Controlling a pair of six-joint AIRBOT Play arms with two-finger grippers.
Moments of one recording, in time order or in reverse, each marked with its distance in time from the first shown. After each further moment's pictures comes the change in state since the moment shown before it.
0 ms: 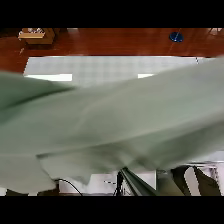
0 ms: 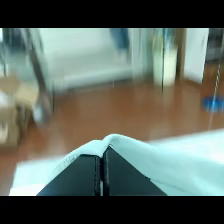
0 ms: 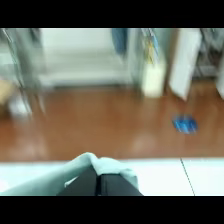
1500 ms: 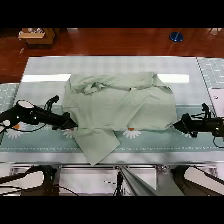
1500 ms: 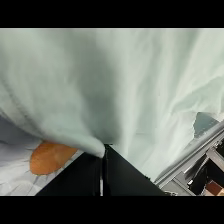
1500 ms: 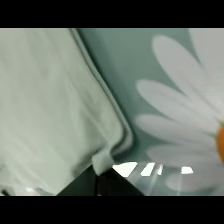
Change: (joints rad) left arm -0.153 -0.826 -1.438 -0.391 0.406 0.340; right arm -0.033 -0.605 -1.531 0.209 -0.494 -0.382
